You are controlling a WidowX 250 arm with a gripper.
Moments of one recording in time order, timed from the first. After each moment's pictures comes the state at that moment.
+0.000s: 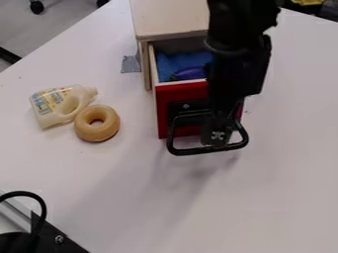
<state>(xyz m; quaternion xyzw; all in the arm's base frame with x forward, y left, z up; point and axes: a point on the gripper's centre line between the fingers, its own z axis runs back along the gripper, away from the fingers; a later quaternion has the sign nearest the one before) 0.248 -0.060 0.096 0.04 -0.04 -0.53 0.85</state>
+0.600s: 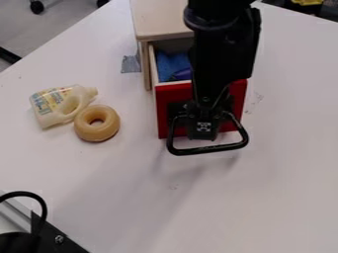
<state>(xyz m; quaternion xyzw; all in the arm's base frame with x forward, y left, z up) 0.222 -0.056 0.124 0.03 -0.04 -0.52 0.85</state>
